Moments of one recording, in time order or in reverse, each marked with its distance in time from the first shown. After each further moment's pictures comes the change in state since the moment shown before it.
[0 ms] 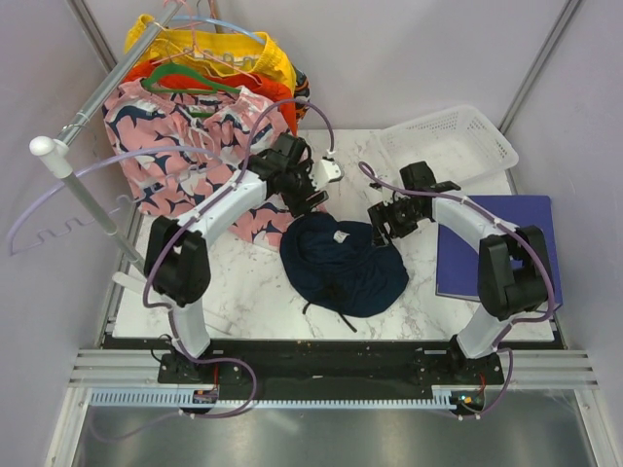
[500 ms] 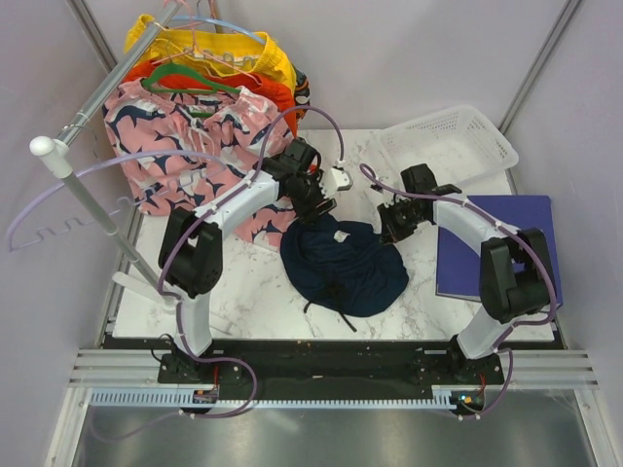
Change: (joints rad) left arm -0.010 0.151 0.074 -0.006 0.087 -0.014; right arm 0.016 -0.003 -0.035 0.044 0.011 0.015
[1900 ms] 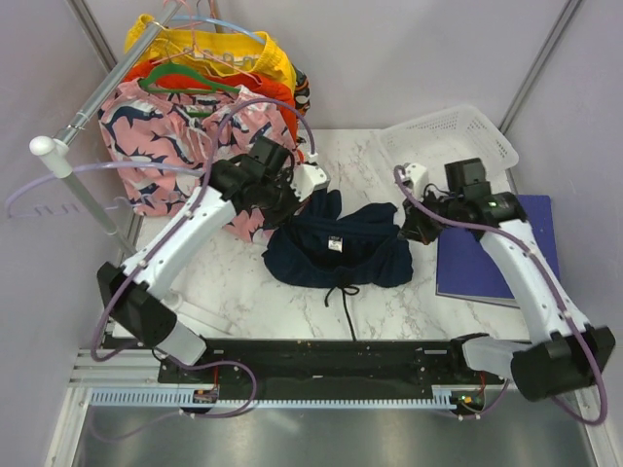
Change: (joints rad) left arm -0.041 -0.454 -0.025 -0.365 -0.091 -0.192; right arm -0.070 -0.499 0.112 -0.371 -0.150 -0.224
